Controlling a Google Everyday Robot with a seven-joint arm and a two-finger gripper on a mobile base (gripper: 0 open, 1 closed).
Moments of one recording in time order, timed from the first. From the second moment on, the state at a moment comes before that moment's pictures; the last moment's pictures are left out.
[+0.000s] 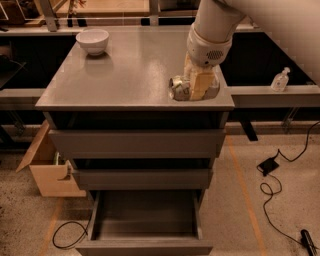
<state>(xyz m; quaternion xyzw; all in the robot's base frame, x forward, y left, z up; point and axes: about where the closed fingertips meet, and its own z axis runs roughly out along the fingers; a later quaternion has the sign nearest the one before) 0.606 -0.087 0.915 -0.76 0.64 -0.04 0.13</state>
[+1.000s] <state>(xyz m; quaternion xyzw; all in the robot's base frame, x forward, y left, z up) 0.444 -0.082 0.835 -0.68 0.72 0.12 0.08</state>
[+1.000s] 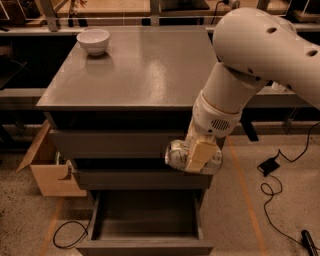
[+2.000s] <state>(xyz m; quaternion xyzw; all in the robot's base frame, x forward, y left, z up) 0.412 -0.077 0.777 -0.65 0.73 0.17 0.10</state>
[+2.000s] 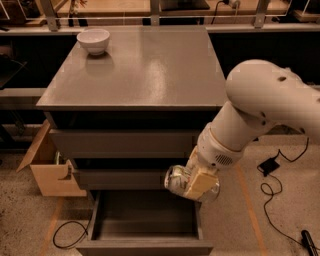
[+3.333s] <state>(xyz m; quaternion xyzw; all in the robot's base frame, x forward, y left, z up) 0.417 -0.073 0.621 -0.60 0.75 0.22 0.19</state>
